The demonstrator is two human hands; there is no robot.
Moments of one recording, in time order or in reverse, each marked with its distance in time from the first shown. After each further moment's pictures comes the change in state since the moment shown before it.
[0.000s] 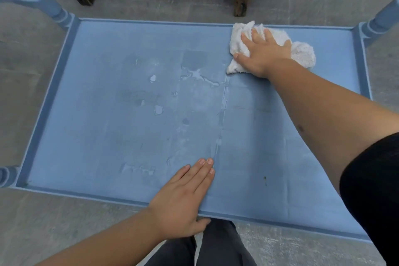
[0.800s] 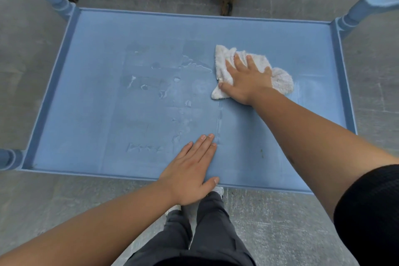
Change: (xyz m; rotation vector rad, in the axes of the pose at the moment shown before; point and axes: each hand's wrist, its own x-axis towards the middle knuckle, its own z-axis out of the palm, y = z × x) left_hand -0.008 0.001 0.013 -0.124 0.025 -0.018; right_hand -0.109 -0.050 0.050 -0.038 -0.013 0.008
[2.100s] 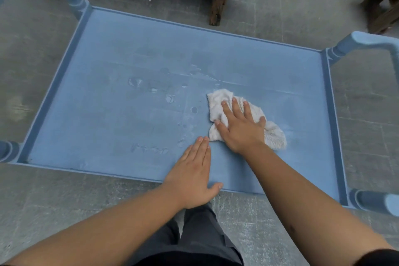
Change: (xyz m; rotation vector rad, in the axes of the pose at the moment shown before) left_hand -0.021 0.010 0.019 -0.007 0.104 -0.020; right_hand -0.127 -0.051 0.051 0.099 0.006 0.139
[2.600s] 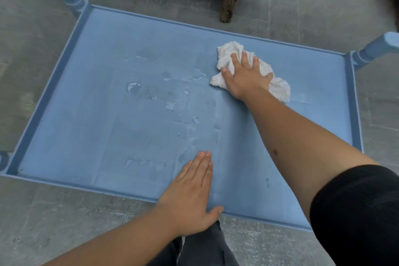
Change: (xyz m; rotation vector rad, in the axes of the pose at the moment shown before) left_hand -0.001 0.000 -0.005 -0.006 -0.060 -0.014; right_hand 0.160 -0.002 -0.062 0.094 0.029 0.075
